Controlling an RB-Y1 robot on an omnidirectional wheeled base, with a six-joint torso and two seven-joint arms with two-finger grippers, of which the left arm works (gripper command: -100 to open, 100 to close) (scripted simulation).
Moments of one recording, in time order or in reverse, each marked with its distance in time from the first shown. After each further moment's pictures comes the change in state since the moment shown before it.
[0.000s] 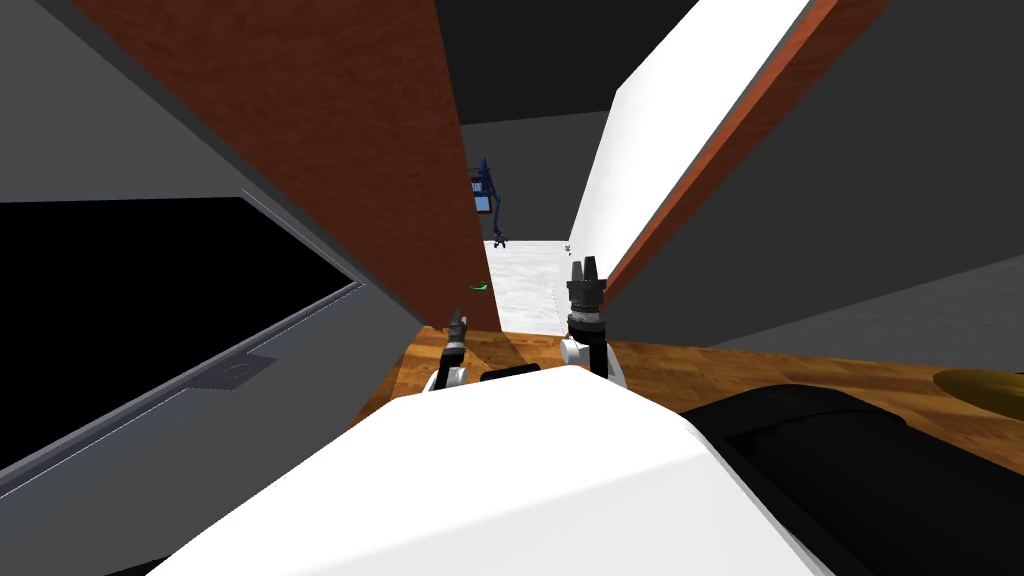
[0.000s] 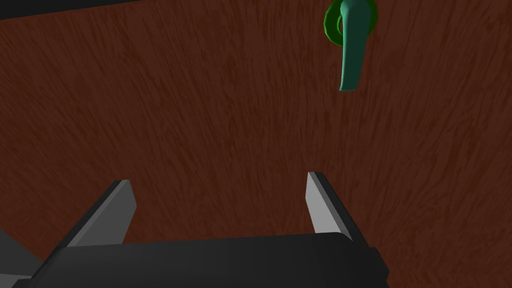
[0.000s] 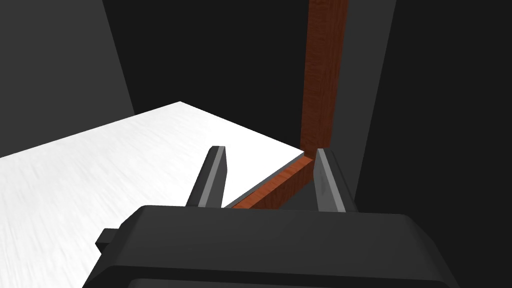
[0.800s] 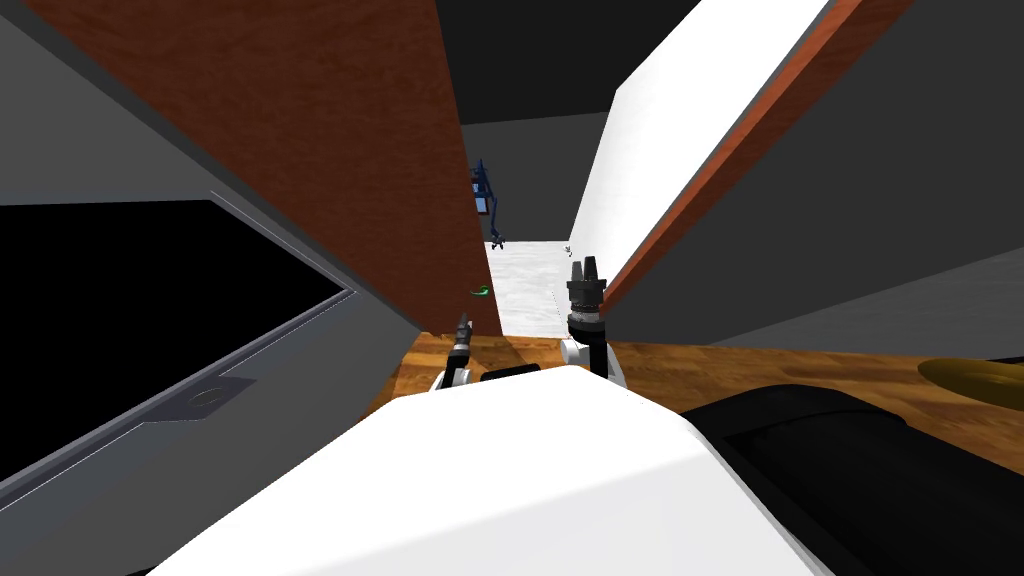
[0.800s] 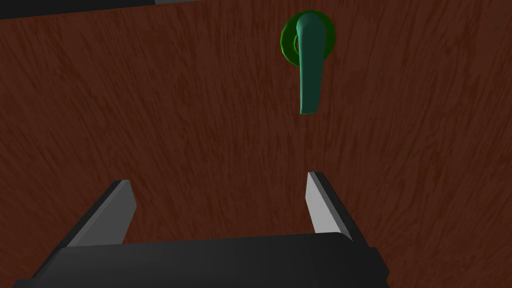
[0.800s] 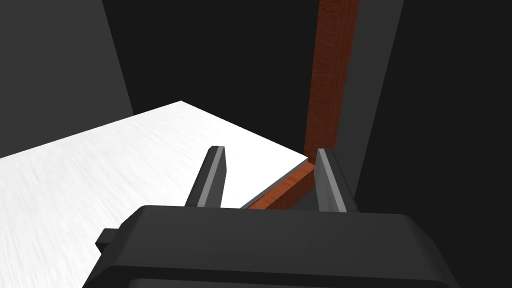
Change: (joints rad) arm -0.063 -0.010 -0.021 0.181 0.003 -0.041 0.019
